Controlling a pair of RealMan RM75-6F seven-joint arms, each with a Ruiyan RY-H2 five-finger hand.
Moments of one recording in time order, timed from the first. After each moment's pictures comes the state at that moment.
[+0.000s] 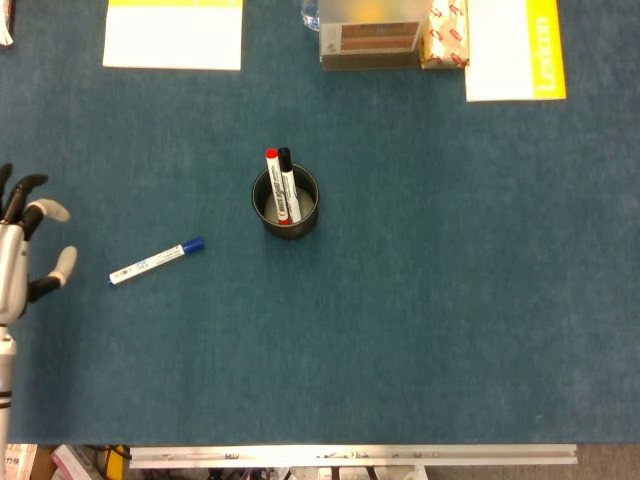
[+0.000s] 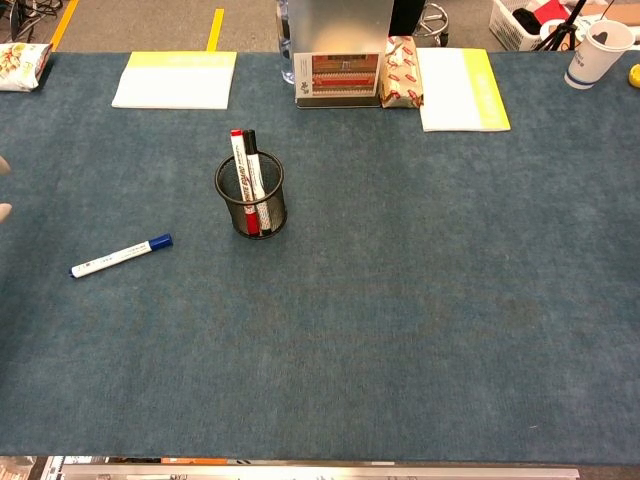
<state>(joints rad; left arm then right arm) -0.14 -1.36 -0.06 -1.55 1.47 1.48 0.09 0.11 -1.12 0.00 -1.57 -1.62 1.47 -0.04</state>
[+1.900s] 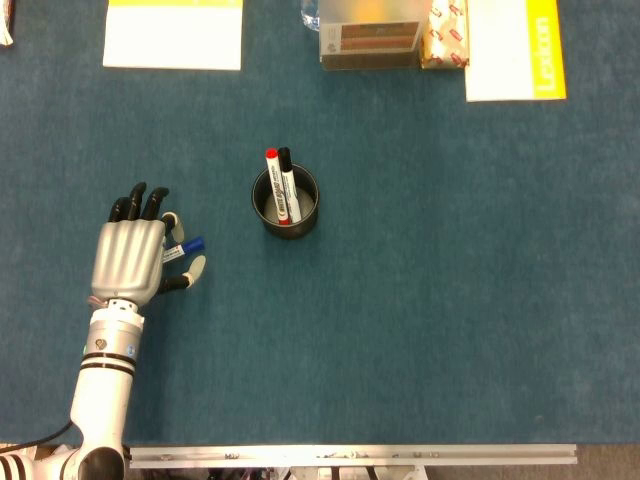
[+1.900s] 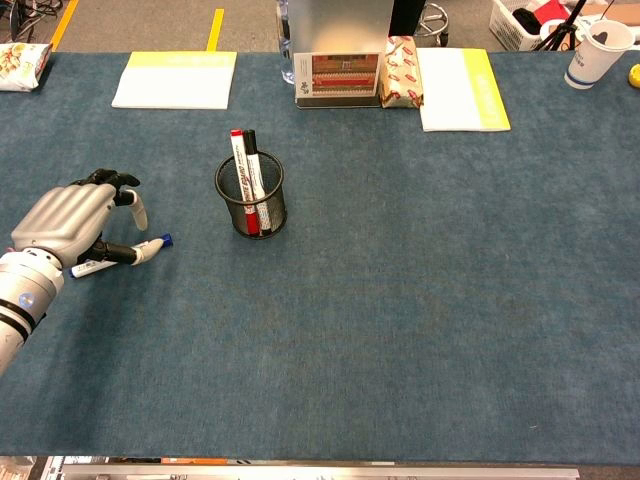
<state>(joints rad) -0.35 -1.61 -0.07 -1.70 1.03 1.31 0.69 0.06 -1.07 0.02 -1.61 -1.64 1.56 0.02</state>
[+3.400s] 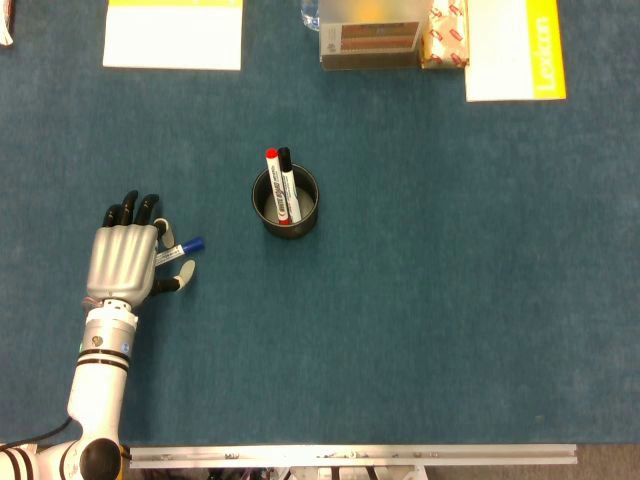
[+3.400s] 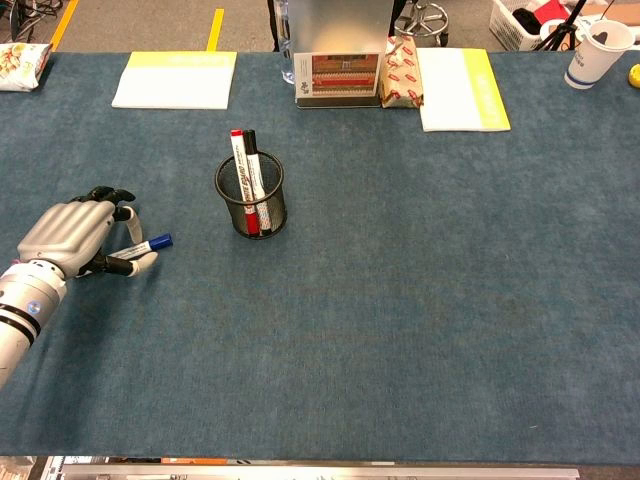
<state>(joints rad) -0.35 -1.65 -0.05 -1.54 1.02 1.26 0.61 0.06 -1.07 0.02 -1.61 -1.63 1.55 0.01</state>
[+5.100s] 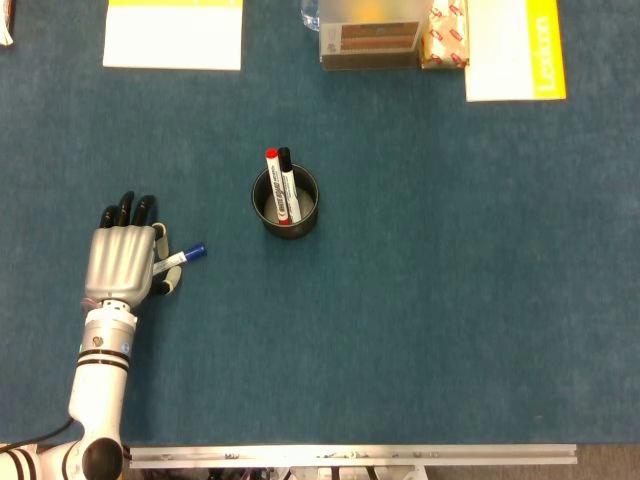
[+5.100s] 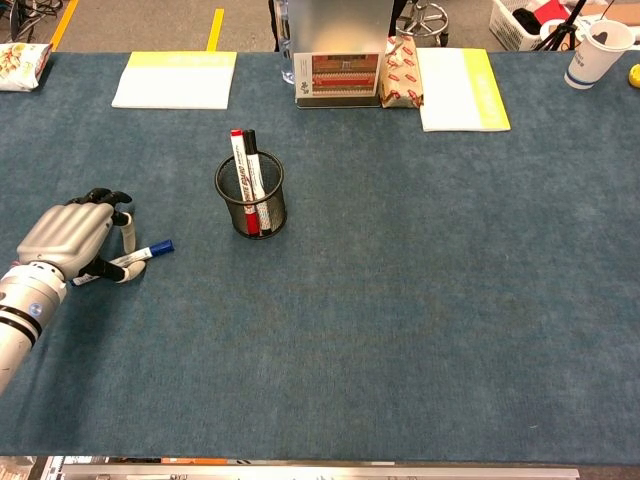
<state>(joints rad) -0.34 -1.67 -0.06 -1.52 1.02 1.26 0.64 0.06 -1.07 0.02 -1.61 -1.63 1.55 0.01</state>
